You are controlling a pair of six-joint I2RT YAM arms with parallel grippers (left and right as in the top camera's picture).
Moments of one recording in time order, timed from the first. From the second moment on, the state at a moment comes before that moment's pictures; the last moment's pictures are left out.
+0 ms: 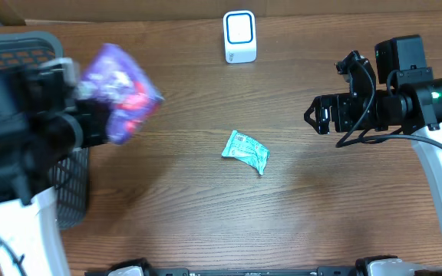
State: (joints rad) left arm 0.20 1.28 1.74 -1.38 0.32 -0.07; right arm 0.13 1.47 1.58 -1.28 -0.36 0.01
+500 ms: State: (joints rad) left arm -0.17 1.68 1.28 -0.99 0.25 0.00; right arm 0.13 1.47 1.58 -1.29 -0.36 0.01
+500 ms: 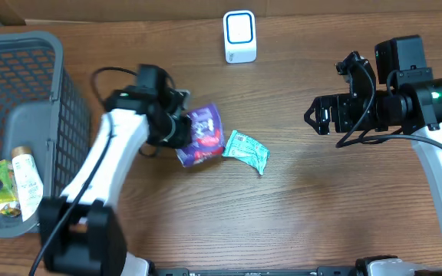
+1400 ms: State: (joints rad) left arm 0.02 1.54 2.11 -1.55 -0.11 -0.24; right arm 0.13 1.47 1.58 -1.29 -0.36 0.01
